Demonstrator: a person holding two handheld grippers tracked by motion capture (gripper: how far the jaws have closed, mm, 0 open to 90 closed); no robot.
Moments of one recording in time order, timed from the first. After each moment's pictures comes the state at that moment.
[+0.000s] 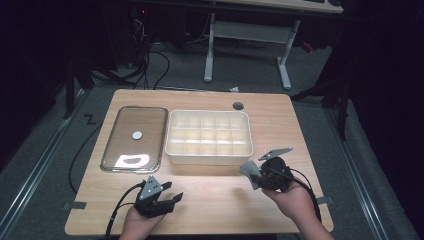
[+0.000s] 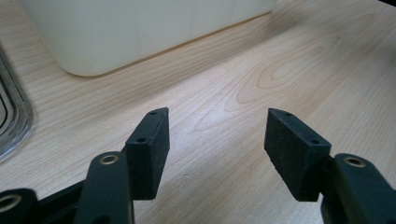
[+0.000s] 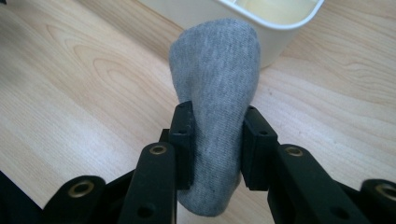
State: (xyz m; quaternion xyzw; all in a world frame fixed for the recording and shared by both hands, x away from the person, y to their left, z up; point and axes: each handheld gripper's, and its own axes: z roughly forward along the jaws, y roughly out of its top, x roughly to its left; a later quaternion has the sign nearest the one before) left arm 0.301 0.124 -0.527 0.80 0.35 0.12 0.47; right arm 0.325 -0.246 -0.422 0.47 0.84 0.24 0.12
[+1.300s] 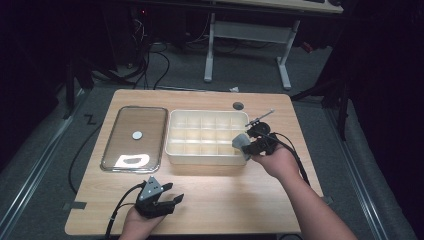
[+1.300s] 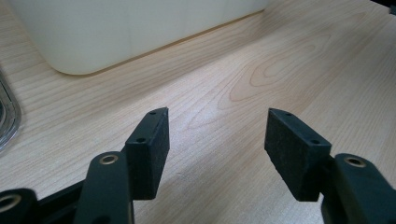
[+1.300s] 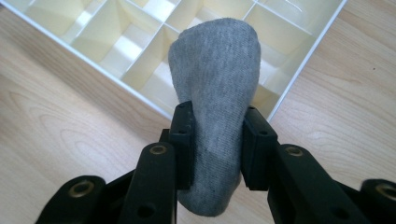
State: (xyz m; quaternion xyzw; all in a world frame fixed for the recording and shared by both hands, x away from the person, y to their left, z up) left arm 0.301 0.125 -0.527 0.80 0.34 0.11 0.47; right arm 0.419 -0.222 -0.396 0.49 0.85 0.19 0.11
